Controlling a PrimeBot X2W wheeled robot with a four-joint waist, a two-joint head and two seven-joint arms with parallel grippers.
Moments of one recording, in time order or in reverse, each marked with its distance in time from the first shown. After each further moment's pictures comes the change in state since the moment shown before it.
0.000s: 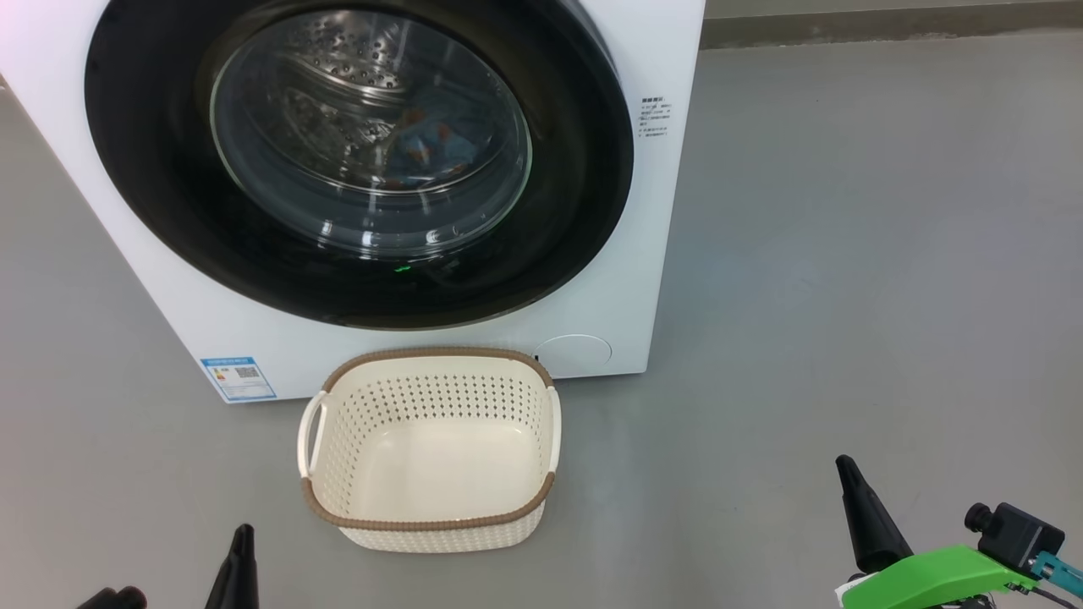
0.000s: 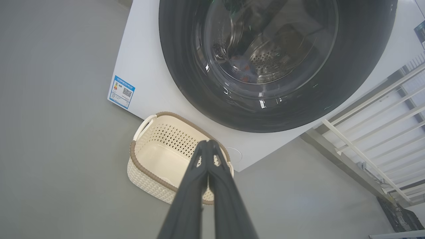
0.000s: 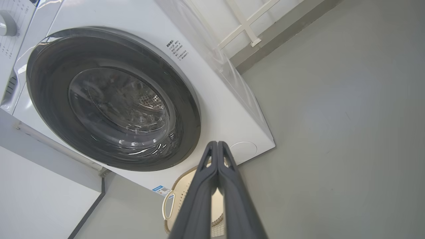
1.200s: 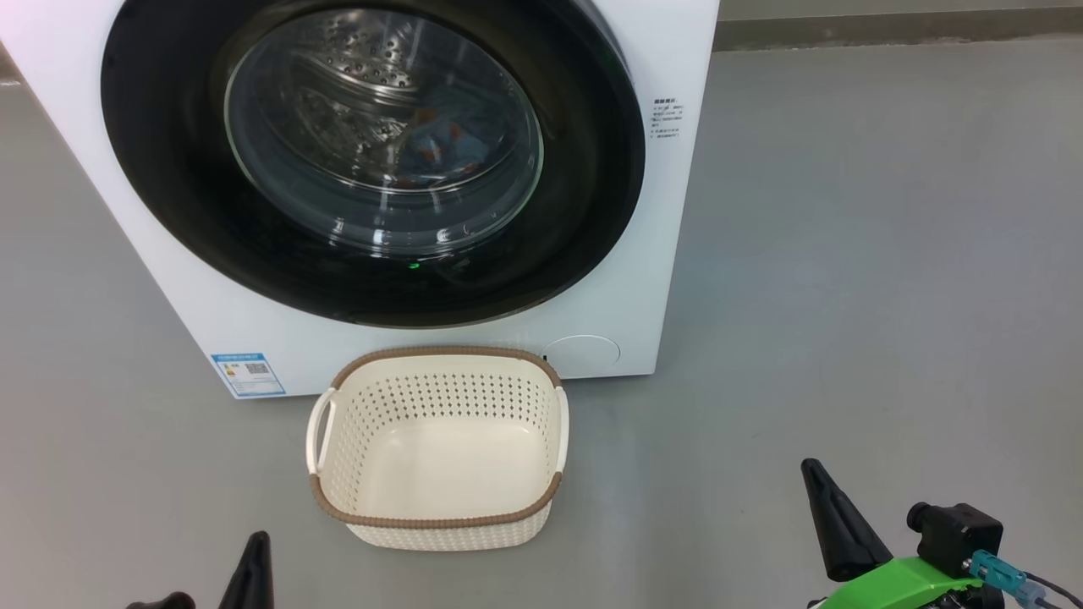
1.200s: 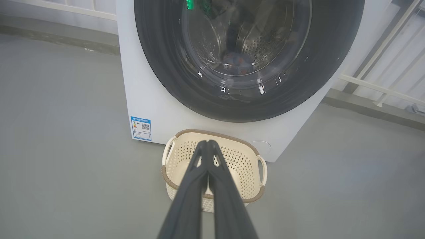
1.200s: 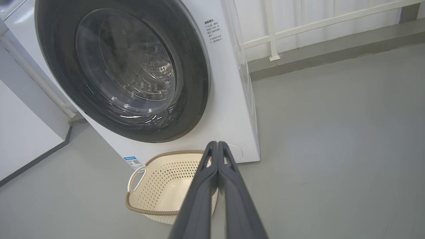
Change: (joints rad) left arm 0.035 0.000 -0.027 -0.013 0.408 0.000 -0.108; right arm 0.002 -0.003 0.057 0.005 -0.391 0.000 -0.105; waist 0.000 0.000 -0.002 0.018
